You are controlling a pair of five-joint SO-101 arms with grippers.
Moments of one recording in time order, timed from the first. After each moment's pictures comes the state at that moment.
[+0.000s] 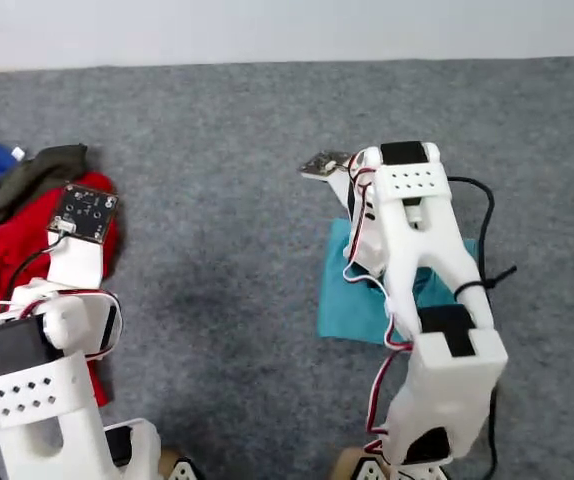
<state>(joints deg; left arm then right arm) -19.5 -51.6 37.5 93.0 -21.4 -9.2 22.6 -10.8 96.9 40.0</state>
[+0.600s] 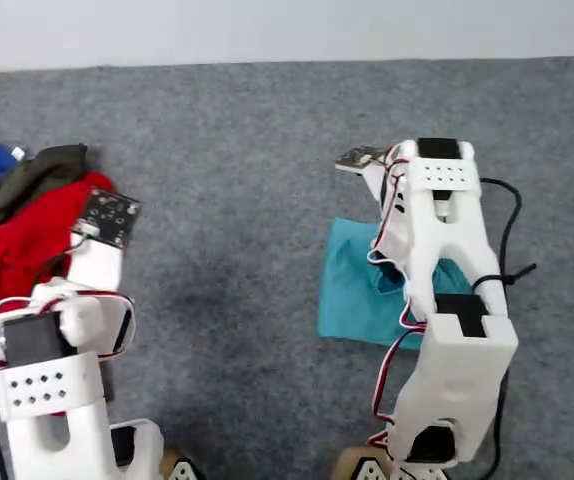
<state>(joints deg) -14.4 -51.6 42.7 90.4 -21.6 -0.4 26.6 -14.9 96.7 43.8</state>
